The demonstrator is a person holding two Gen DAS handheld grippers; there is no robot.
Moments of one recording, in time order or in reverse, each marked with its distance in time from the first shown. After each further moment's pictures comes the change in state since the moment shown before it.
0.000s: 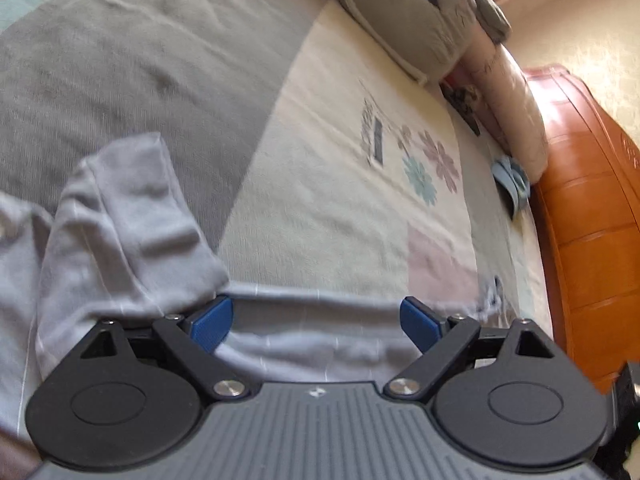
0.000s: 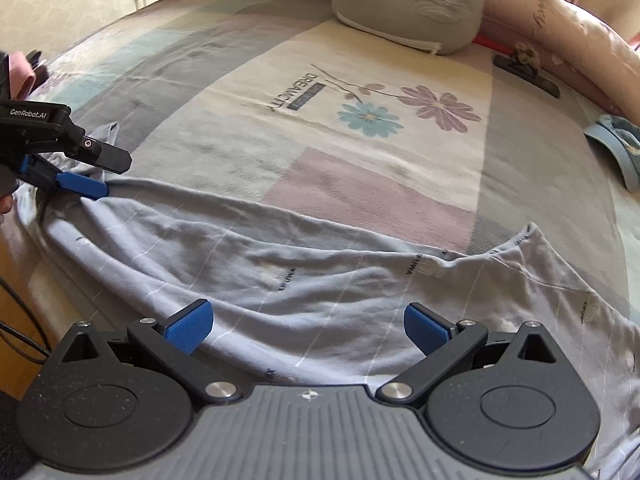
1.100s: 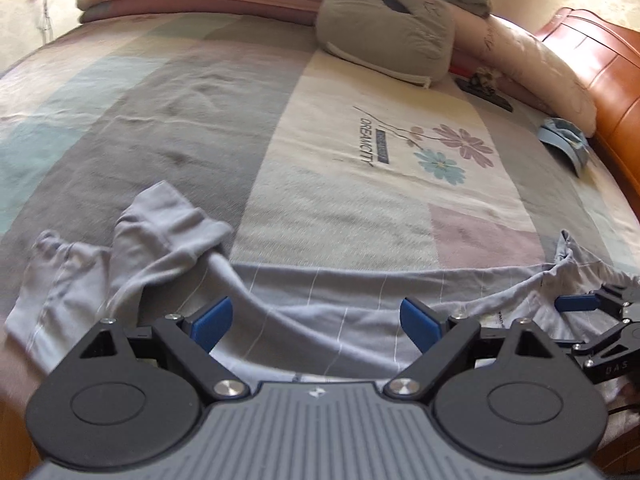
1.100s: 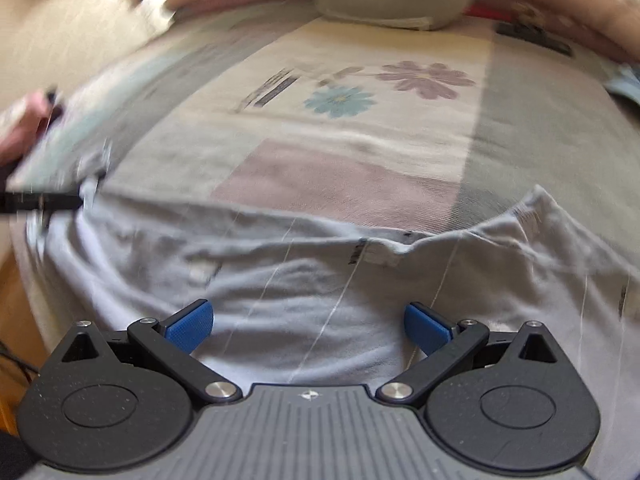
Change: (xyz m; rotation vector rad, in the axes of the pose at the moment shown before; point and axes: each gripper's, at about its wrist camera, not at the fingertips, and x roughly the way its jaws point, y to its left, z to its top) left arm -0.031 -0.084 -0.077 0.289 -0.190 0.387; right arm 0.039 -0.071 -0.015 -0.022 0.001 0.192
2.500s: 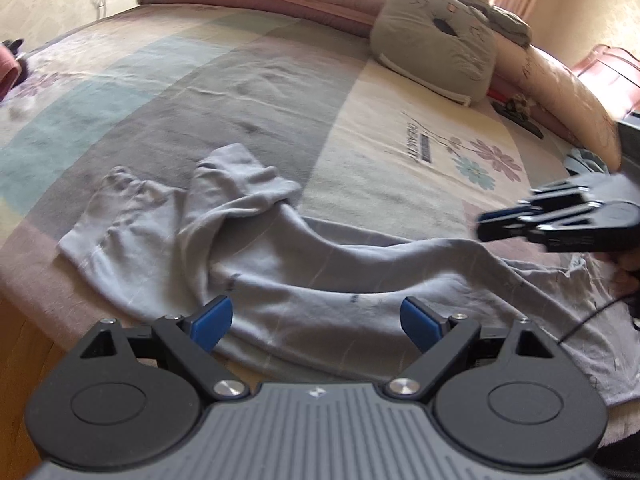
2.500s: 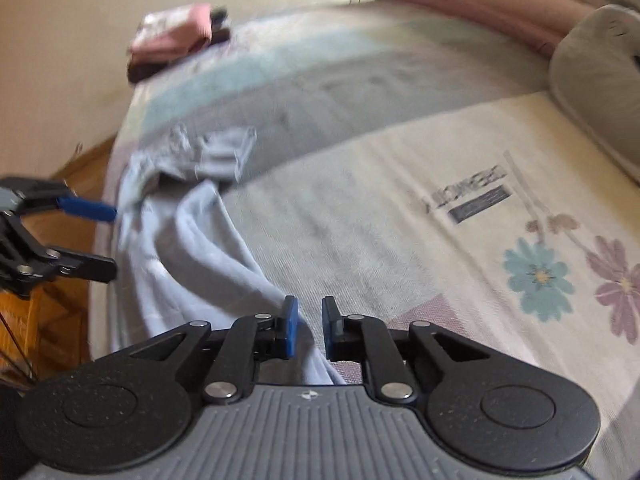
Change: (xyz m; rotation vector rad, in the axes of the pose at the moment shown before) left arm -0.031 0.030 -0.040 -0.139 -0.032 0.060; right arm 0.029 0.061 0.105 -0.432 -0.019 0.329
